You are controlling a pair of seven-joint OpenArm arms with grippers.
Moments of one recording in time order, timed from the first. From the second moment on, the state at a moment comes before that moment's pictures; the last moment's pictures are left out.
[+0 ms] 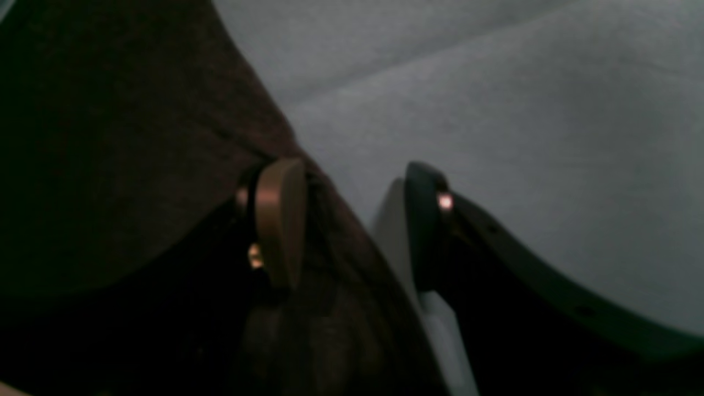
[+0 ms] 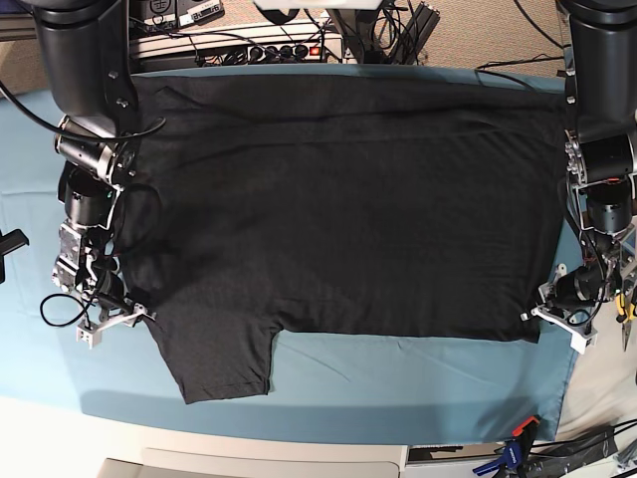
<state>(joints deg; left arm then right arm) -43.6 -25.0 -5.4 18.1 -33.1 -25.5 35.4 43.6 20.1 20.8 24.0 4.5 16.9 -29.1</state>
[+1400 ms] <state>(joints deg) -43.4 -29.9 -5.4 18.1 -50.9 -36.0 48.8 36.8 19.7 20.7 36.0 12.6 37.5 -34.0</state>
